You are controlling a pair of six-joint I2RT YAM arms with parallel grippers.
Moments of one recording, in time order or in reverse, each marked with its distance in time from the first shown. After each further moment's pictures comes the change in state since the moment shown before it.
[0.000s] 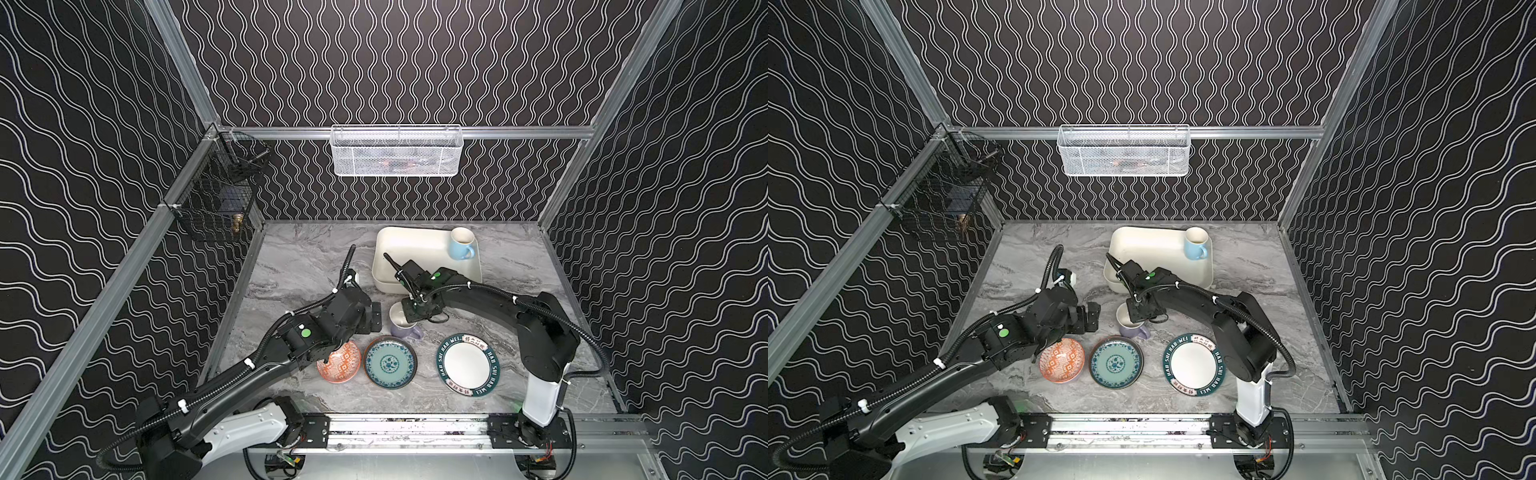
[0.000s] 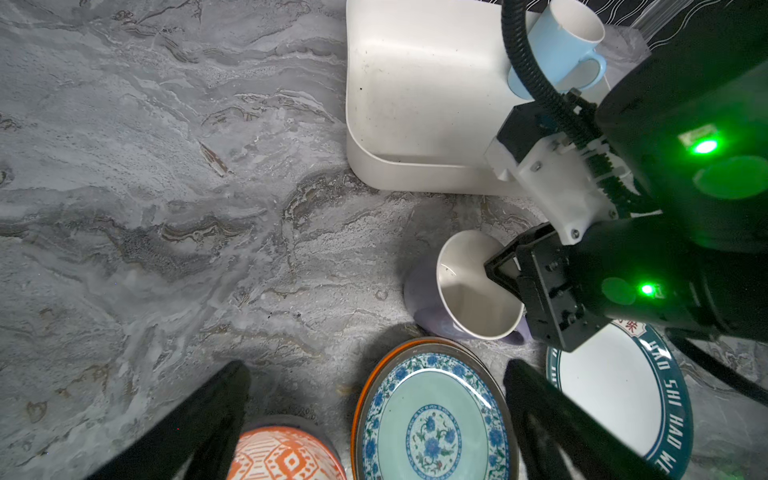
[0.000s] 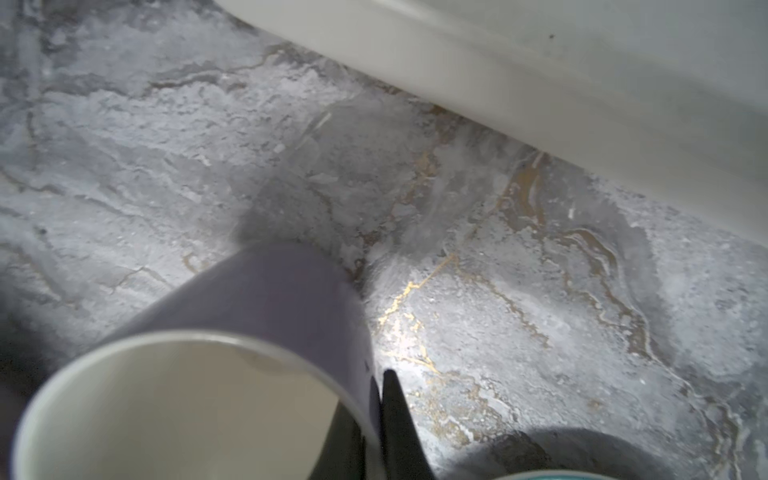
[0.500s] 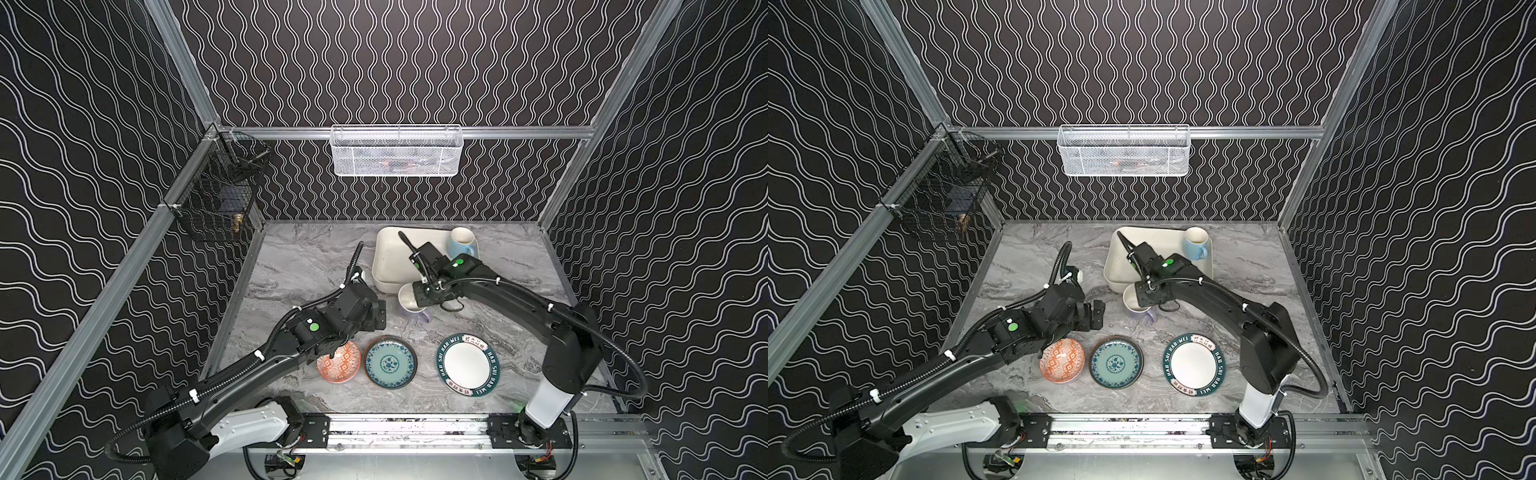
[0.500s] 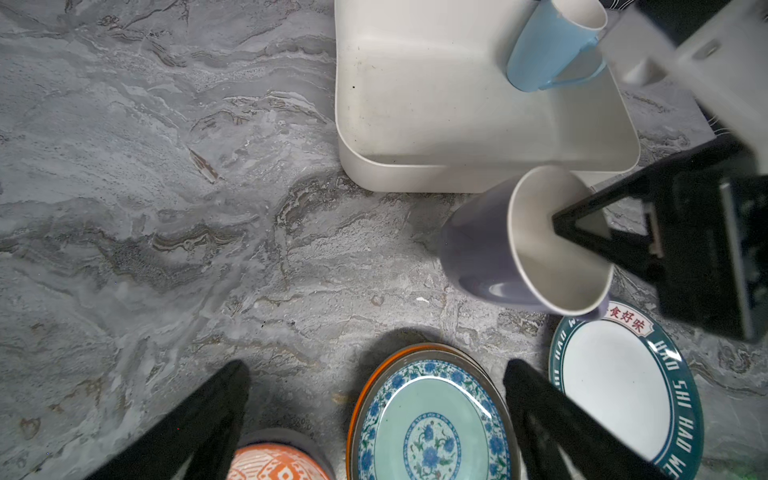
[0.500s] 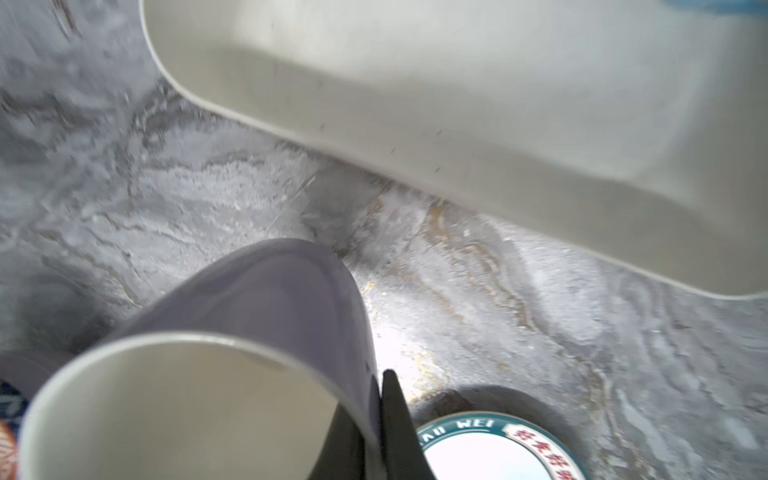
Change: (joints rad) left arm 0.000 0.062 0.043 0.017 0.009 0.026; right arm -0.088 -0.158 0.092 -0.106 0.052 -0.027
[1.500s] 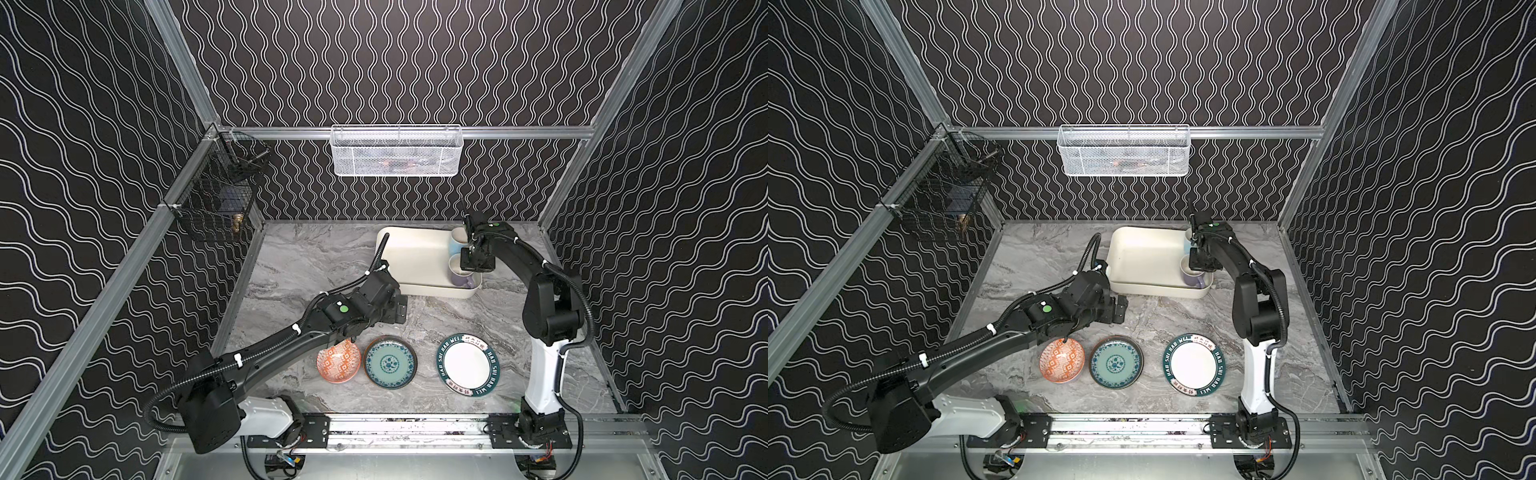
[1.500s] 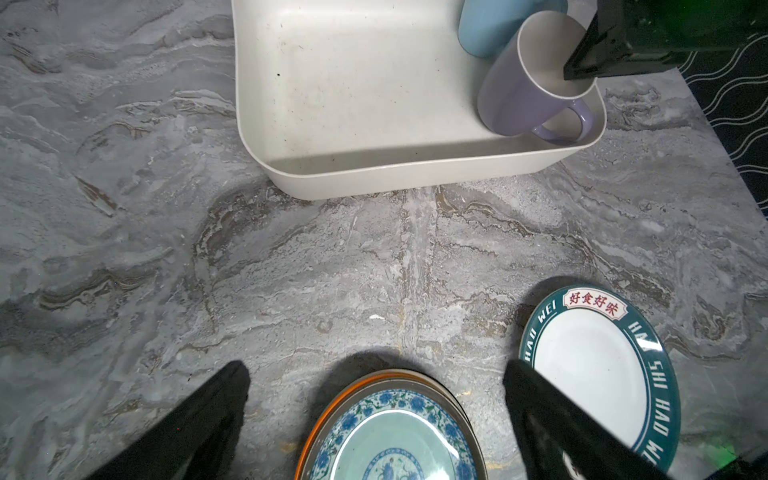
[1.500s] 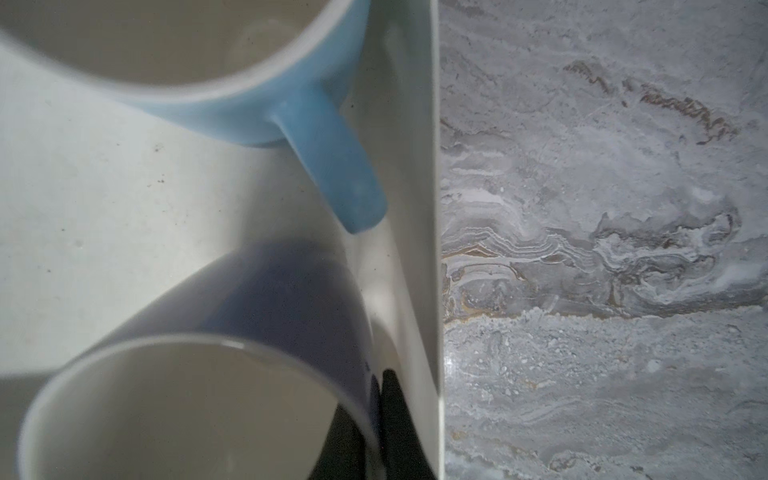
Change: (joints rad) left arm 0.000 0.231 0.100 0.099 0.126 0.075; right arm -0.456 0.365 0.269 -0.040 0.065 -0.103
